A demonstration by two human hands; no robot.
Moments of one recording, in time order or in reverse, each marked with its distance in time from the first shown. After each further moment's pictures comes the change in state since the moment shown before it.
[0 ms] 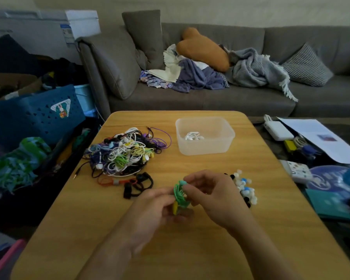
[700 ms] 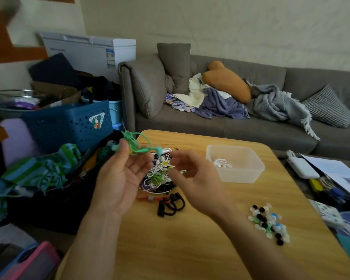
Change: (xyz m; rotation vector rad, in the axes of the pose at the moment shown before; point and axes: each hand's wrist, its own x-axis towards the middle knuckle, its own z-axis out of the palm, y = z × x) left_hand -0.002 0.071 -0.103 -0.507 0.252 0.591; right_hand 0.042 -0.084 0.085 -0.203 -0.065 -0.394
